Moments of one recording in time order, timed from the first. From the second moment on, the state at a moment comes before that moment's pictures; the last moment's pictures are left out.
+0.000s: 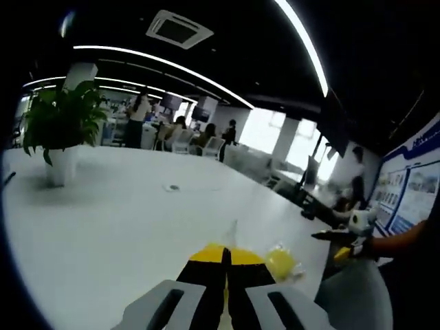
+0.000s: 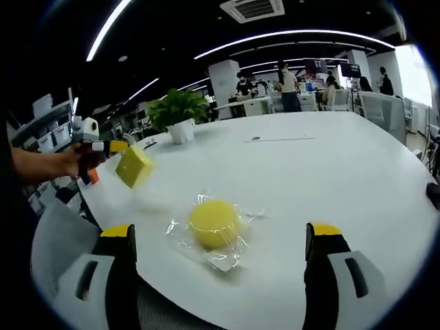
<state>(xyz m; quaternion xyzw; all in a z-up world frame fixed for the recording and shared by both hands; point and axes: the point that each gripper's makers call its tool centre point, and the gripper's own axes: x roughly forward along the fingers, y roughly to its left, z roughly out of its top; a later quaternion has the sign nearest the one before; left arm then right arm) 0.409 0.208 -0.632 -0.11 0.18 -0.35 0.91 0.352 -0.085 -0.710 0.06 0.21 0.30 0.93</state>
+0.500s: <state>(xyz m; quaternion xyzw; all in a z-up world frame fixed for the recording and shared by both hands) 0.408 0.219 -0.577 -0.13 0.14 -0.36 0.91 0.368 -0.082 -0.690 0.05 0.19 0.31 0.93</state>
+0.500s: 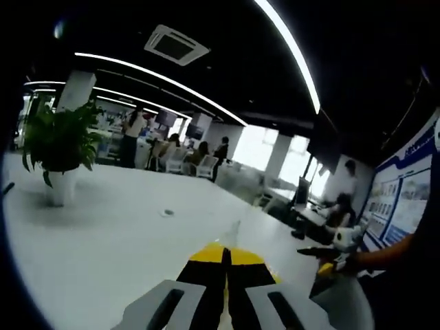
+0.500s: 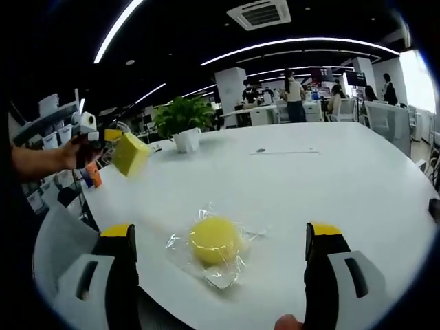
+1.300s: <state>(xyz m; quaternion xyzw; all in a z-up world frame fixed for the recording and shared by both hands) 0.390 0.176 -0.542 -0.14 0.11 -0.43 0.88 0.376 -0.002 -0.652 0.07 0.16 0.43 0.89</state>
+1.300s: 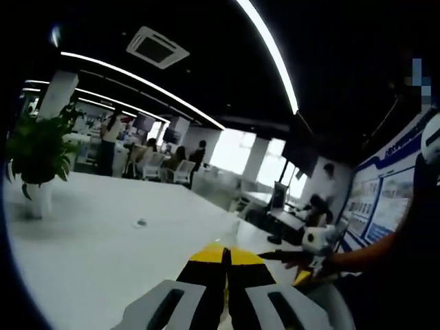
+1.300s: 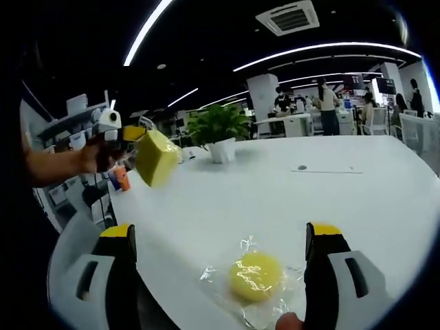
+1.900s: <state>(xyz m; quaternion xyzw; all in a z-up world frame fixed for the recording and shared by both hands) 0.356 0.128 -0.516 -0.17 0.09 -0.52 0.84 0.362 0.061 -0.616 0.10 0.13 0.53 0.83</state>
